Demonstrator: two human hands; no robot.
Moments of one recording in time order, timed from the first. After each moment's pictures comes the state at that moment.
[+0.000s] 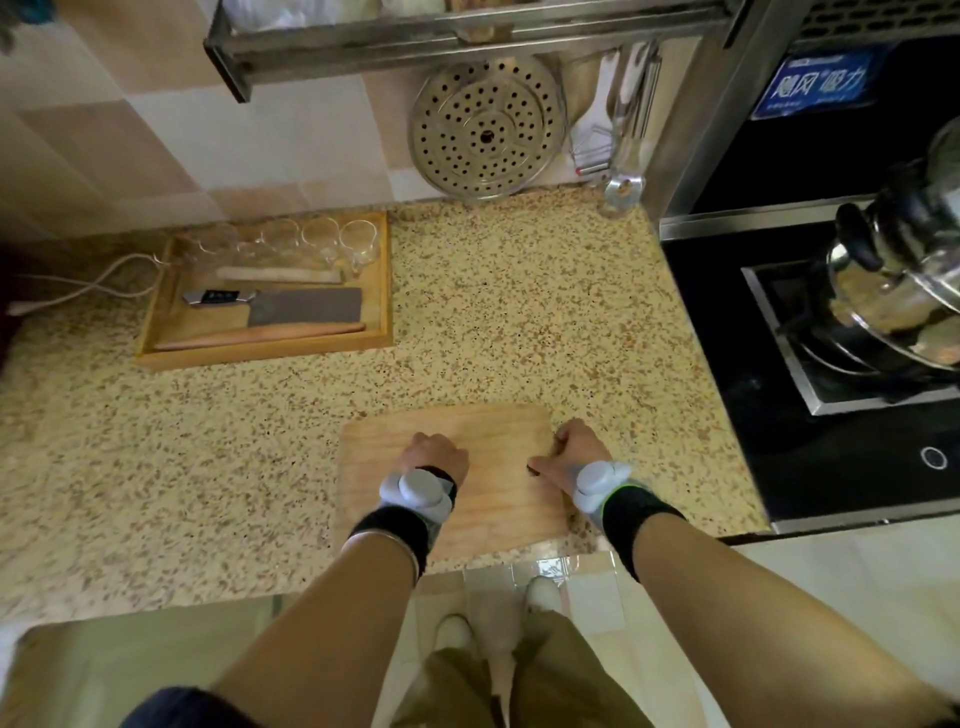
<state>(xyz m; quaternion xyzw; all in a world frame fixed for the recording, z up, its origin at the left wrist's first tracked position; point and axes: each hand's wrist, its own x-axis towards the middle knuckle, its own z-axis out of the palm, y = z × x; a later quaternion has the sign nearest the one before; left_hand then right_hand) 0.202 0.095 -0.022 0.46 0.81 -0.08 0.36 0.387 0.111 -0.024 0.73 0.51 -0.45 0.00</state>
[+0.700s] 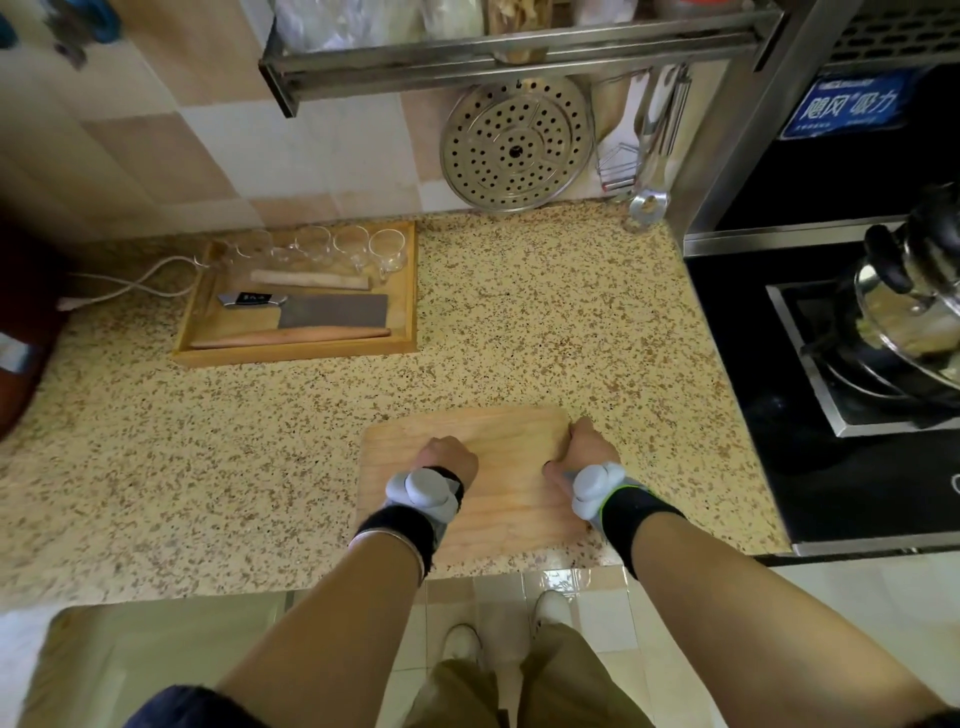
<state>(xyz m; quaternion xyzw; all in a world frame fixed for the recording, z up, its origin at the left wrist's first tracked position) 0.196 0.092 0.011 0.40 0.81 -0.02 0.41 0.370 0.122 -0.012 0.72 0.56 -0.40 0.08</state>
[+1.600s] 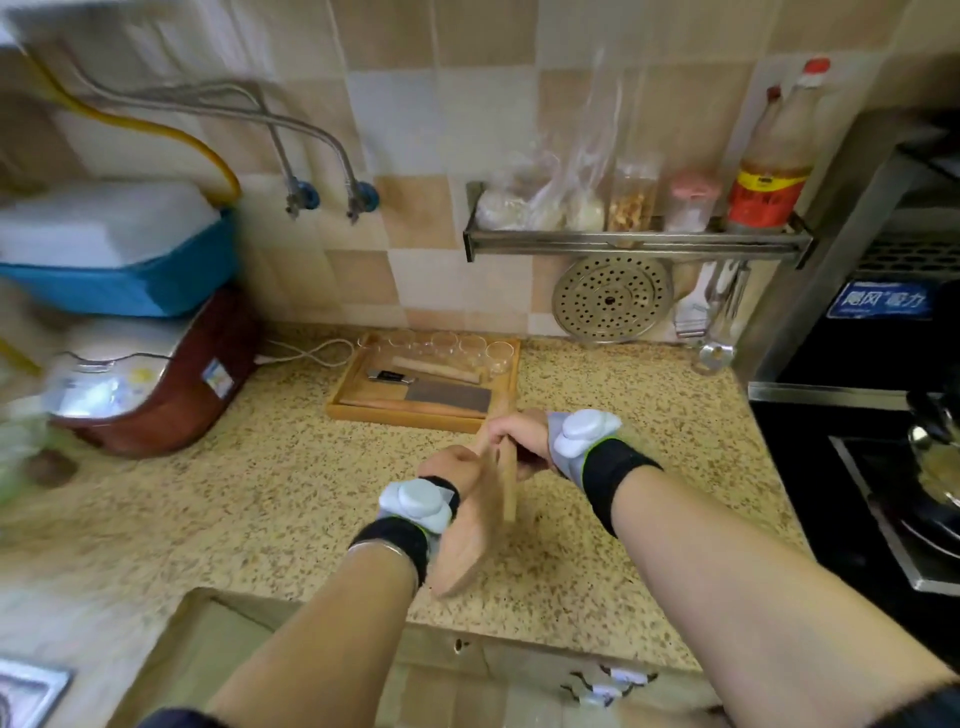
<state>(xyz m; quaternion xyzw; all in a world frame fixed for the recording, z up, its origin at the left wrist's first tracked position) 0.108 0.043 0.137 0.39 0.83 0.17 0.37 0.217 0.124 0.154 0.51 0.58 -0.63 -0.05</state>
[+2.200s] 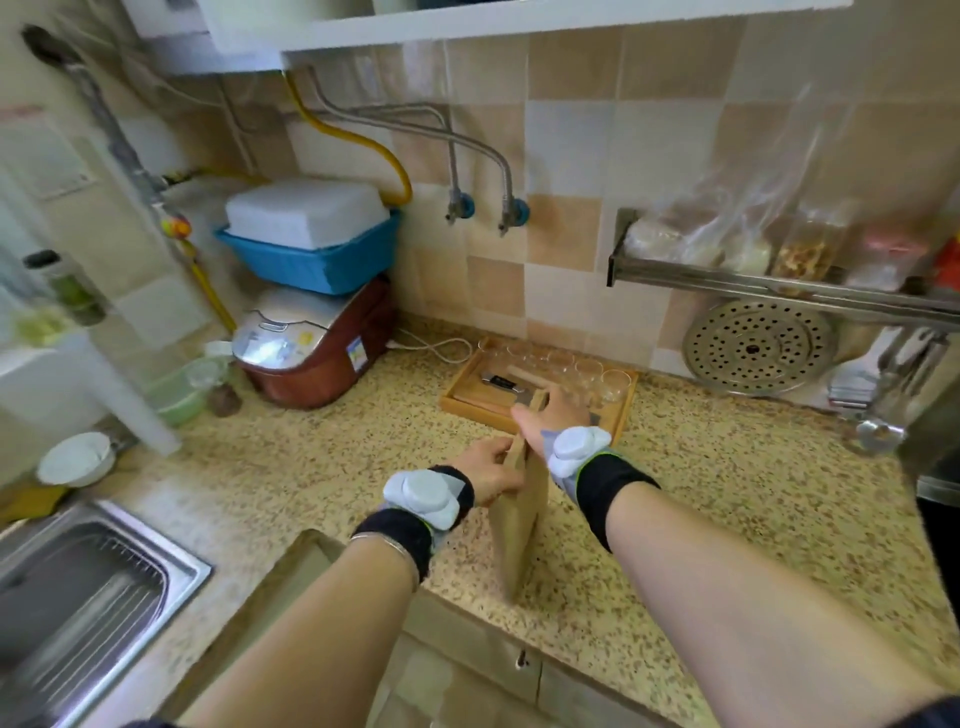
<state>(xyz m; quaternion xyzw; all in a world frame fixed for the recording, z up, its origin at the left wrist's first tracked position) 0.040 -0.020 0.190 0.43 0.78 0.24 0.40 0.104 0.102 0.154 0.50 0.74 -0.43 -0.11</state>
